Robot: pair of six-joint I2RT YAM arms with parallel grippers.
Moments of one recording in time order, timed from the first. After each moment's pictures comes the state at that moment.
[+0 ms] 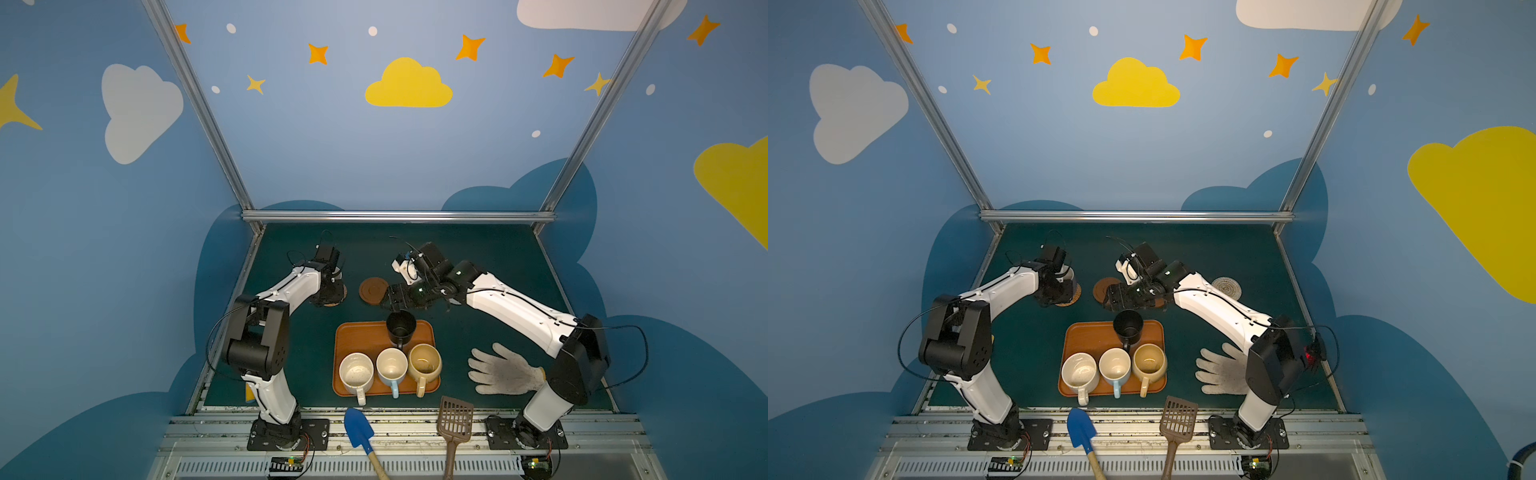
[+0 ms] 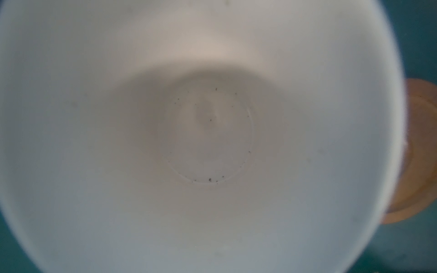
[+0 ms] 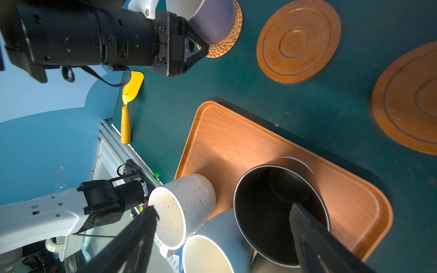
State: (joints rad) left arm -0.19 1.78 1.21 -0.70 -0.06 -0.32; right arm 0.81 1.68 1.47 -0.74 -0.35 0.49
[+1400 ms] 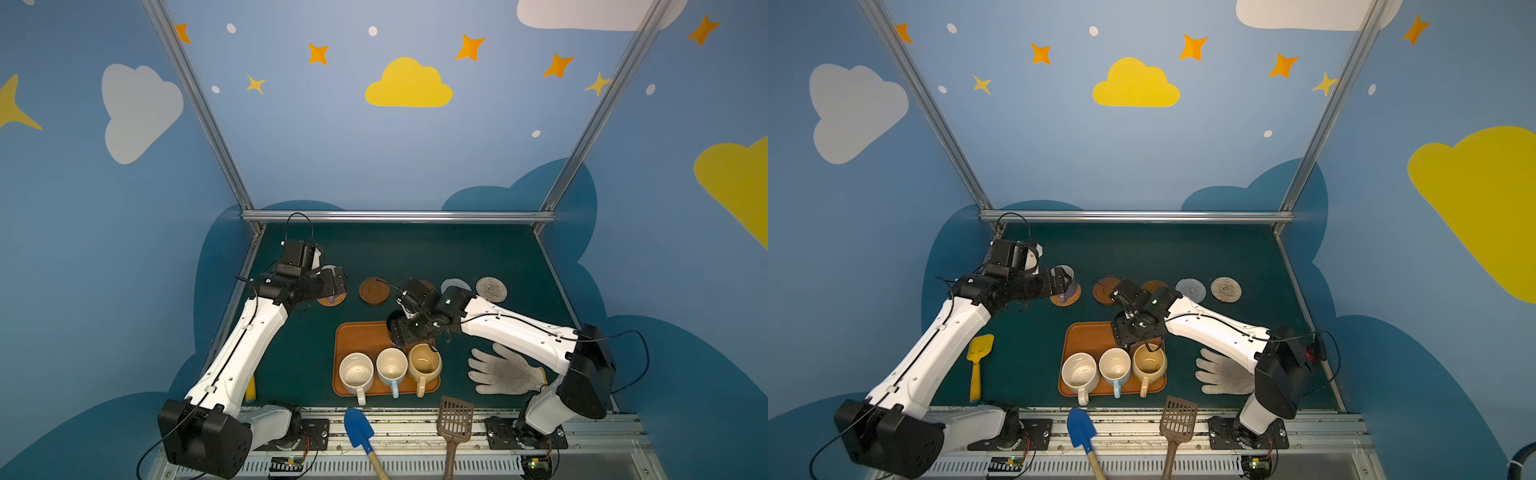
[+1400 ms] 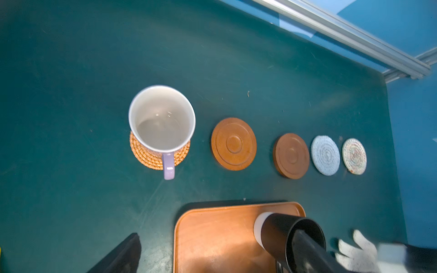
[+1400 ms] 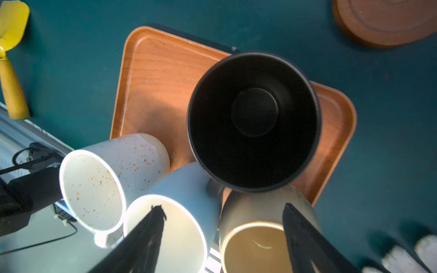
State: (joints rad) left arm -0.22 1.22 1.17 -0.84 0.13 -0.43; right arm 1.02 1.63 1.33 -0.89 -0.04 0.60
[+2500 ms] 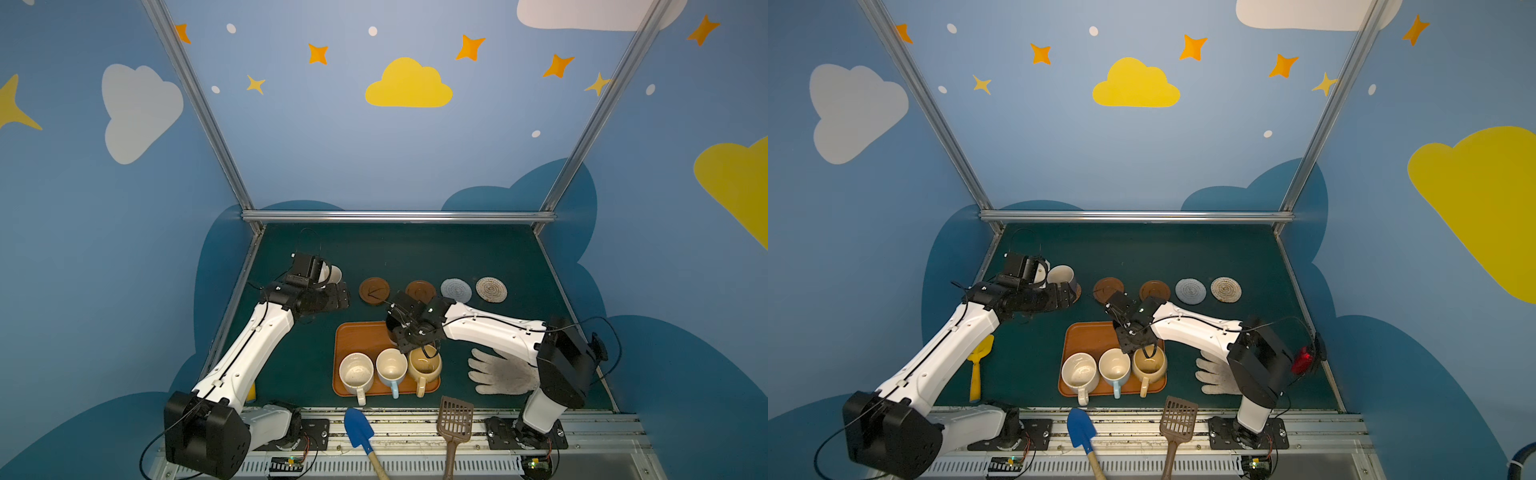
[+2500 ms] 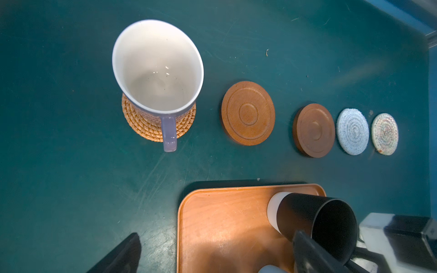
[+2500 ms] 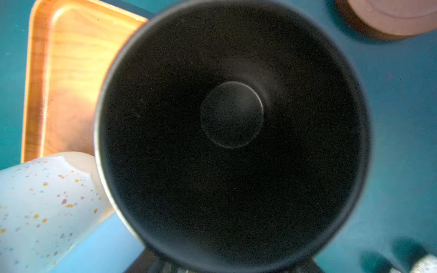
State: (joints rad) left arm -0.24 1.23 1.06 -0.81 0.12 -0.43; right arm 1.05 1.72 1.27 -0.82 0.08 0.58
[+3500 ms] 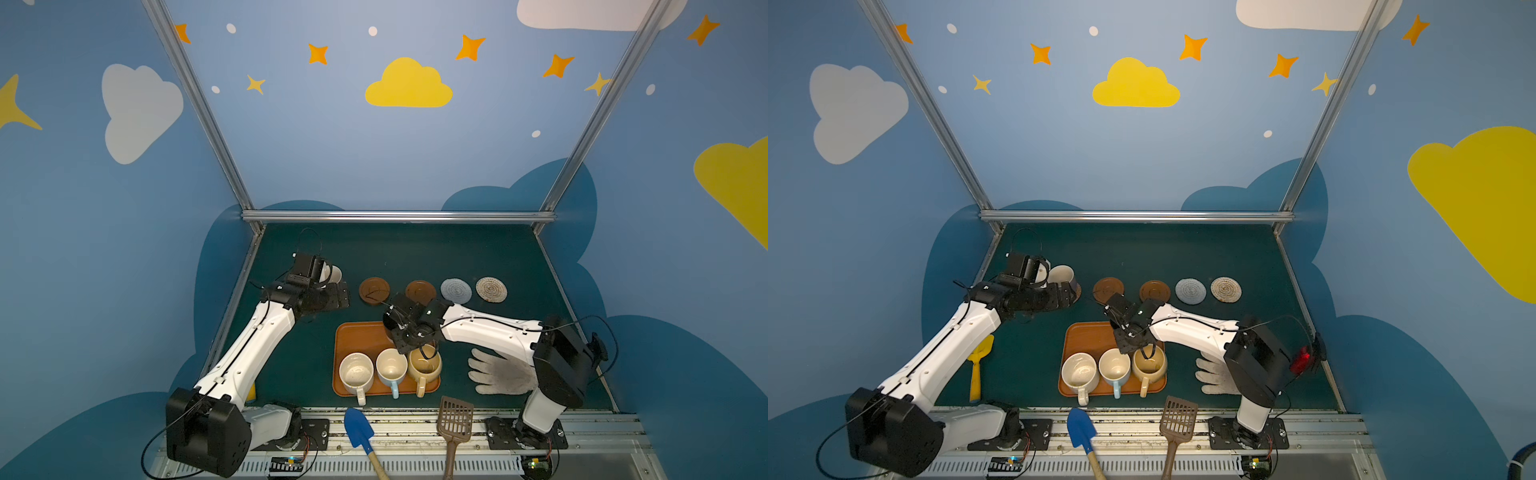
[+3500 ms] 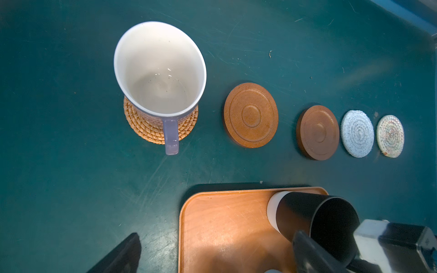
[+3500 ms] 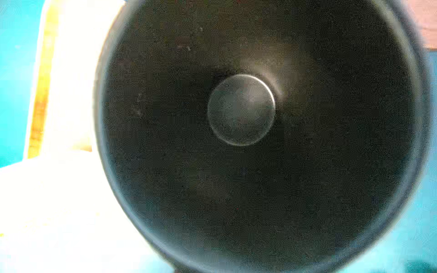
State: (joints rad) left arm -0.24 1.24 1.06 -0.80 0.11 -0.43; right arm 1.05 1.73 1.25 -0.77 0.06 0.54
